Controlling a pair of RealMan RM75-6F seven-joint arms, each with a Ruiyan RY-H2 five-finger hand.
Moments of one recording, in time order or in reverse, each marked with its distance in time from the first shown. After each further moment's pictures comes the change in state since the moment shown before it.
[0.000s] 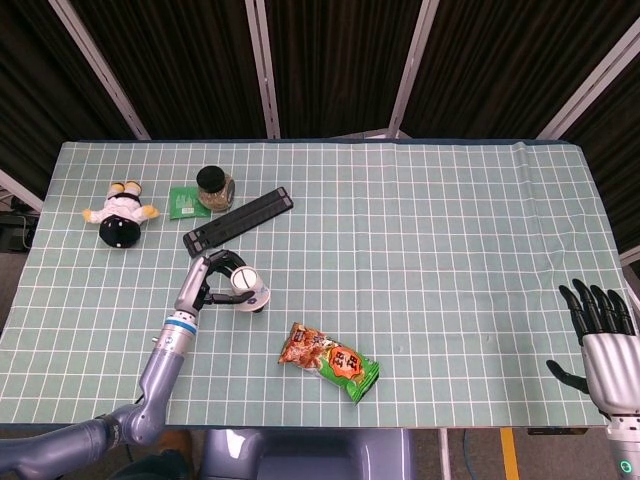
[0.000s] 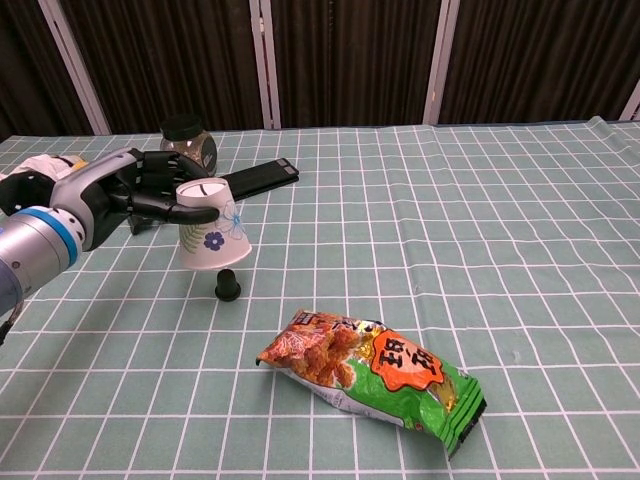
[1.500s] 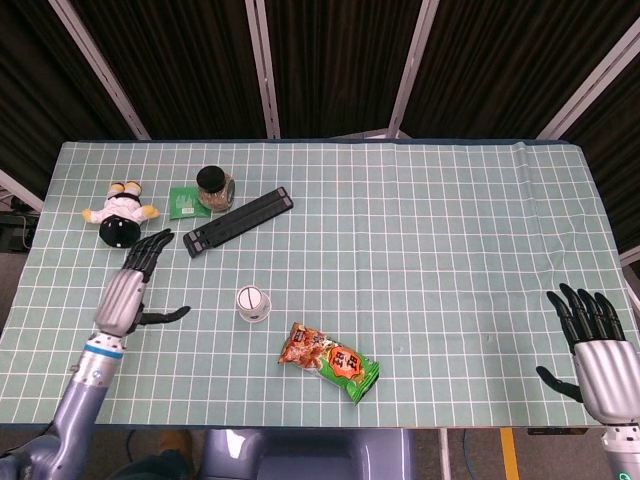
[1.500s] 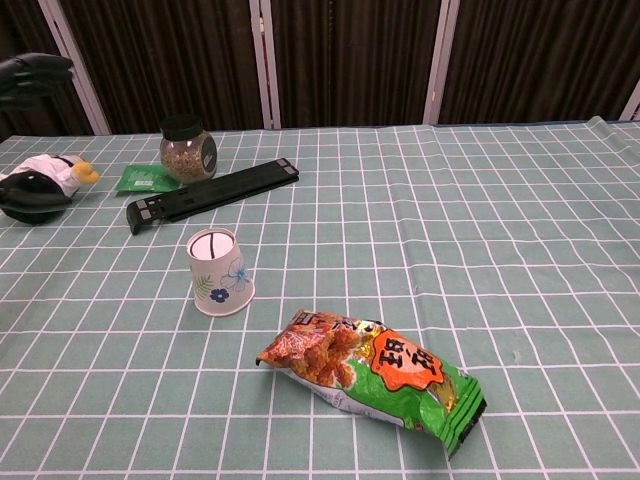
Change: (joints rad) left arm 0.182 0.394 0.184 -0.263 0.314 0.318 0.366; right arm -0.013 0.017 -0.027 -0.024 -0.096 0.043 0.037
